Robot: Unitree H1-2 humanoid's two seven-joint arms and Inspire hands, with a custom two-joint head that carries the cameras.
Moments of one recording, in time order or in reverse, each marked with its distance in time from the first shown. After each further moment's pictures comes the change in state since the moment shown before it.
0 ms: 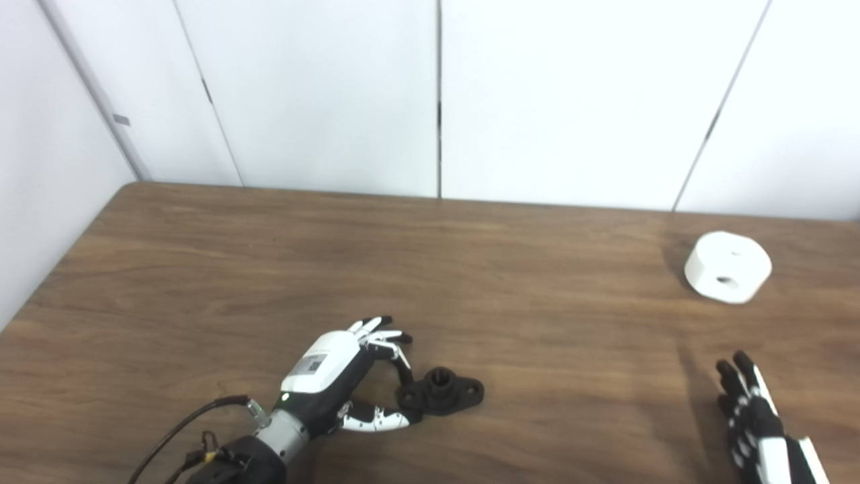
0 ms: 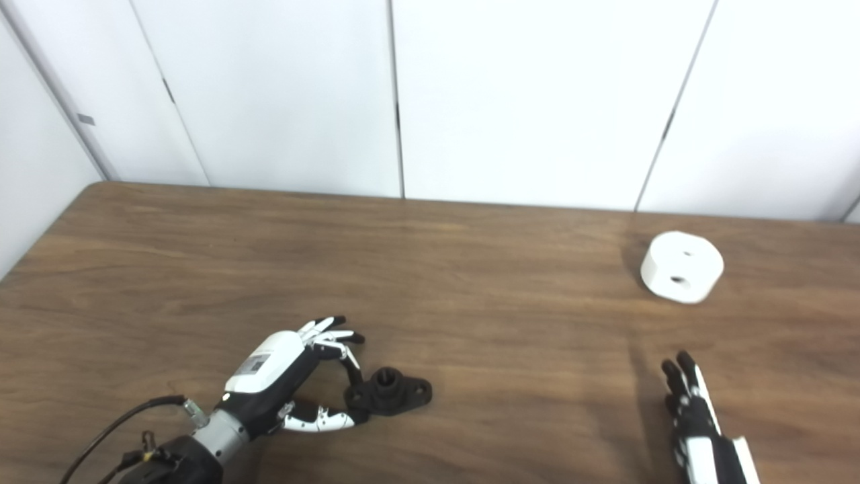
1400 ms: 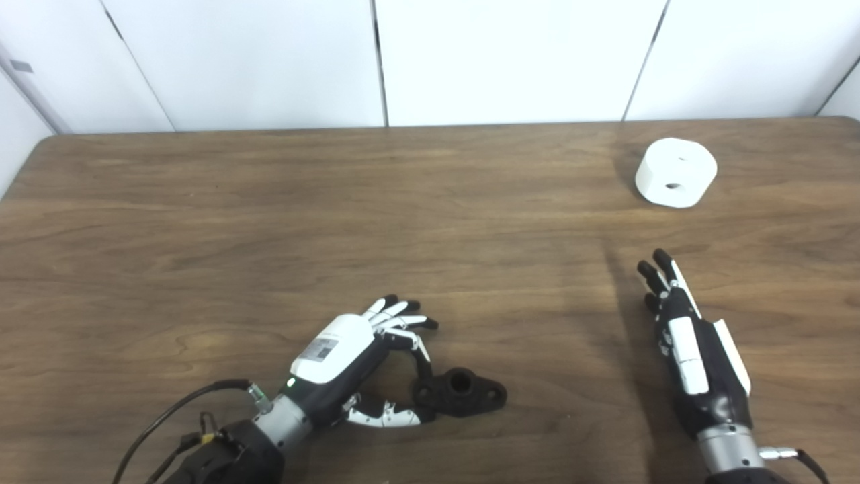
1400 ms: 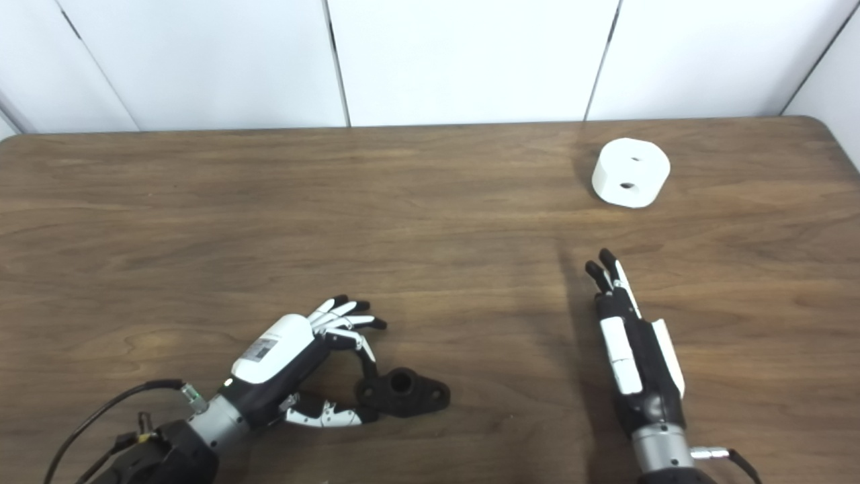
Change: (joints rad) left arm 0.036 -0.016 -0.088 -0.029 -0.004 -0.134 -0.065; right arm -0.024 0.002 0.091 -0.071 -0.053 0.126 -0.100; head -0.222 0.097
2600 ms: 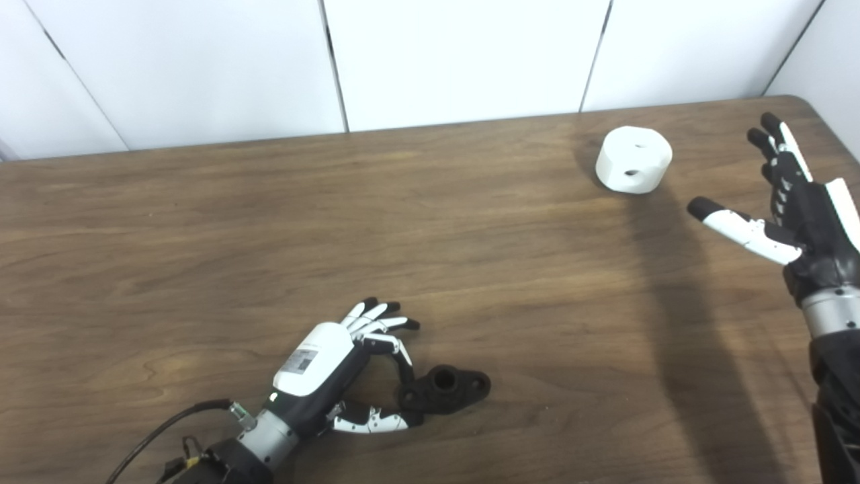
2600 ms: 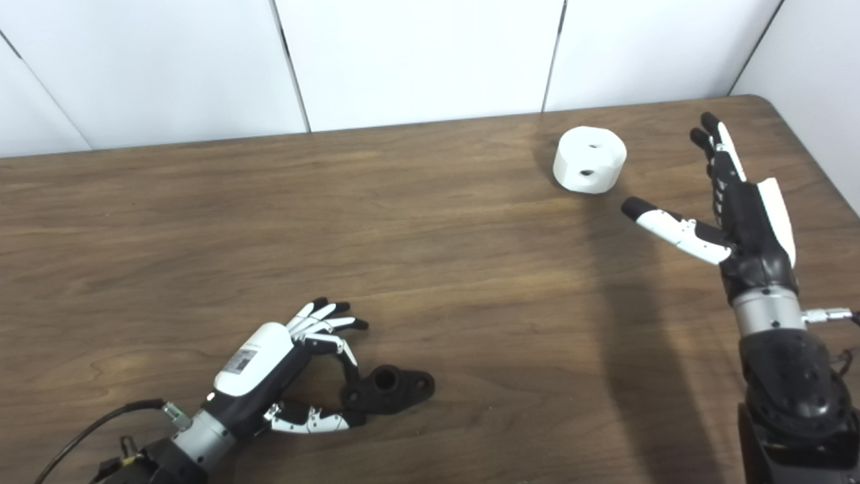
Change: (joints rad) left arm -0.005 -0.045 0.026 0.069 0.024 -0.072 0.022; right arm -0.270 -0.259 -0.276 -0.082 -0.120 0.274 0.057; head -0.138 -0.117
